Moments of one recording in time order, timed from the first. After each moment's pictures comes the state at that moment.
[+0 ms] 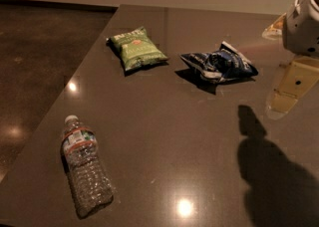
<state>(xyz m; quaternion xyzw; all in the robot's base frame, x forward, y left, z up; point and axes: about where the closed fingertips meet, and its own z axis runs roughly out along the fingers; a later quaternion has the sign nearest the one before) 0.438 -0.217 0.976 -0.60 0.78 -0.03 0.16</state>
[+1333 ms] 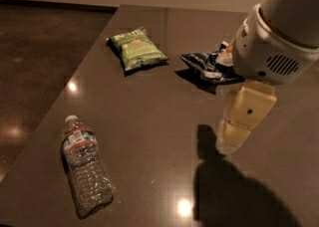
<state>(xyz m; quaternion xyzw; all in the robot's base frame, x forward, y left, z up) 0.382 -0.119 0.966 -0.62 0.77 0.06 0.15</state>
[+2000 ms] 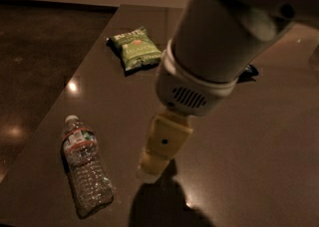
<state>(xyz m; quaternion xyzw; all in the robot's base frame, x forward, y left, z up) 0.352 -0.021 0.952 -0.58 0.79 0.07 0.15</state>
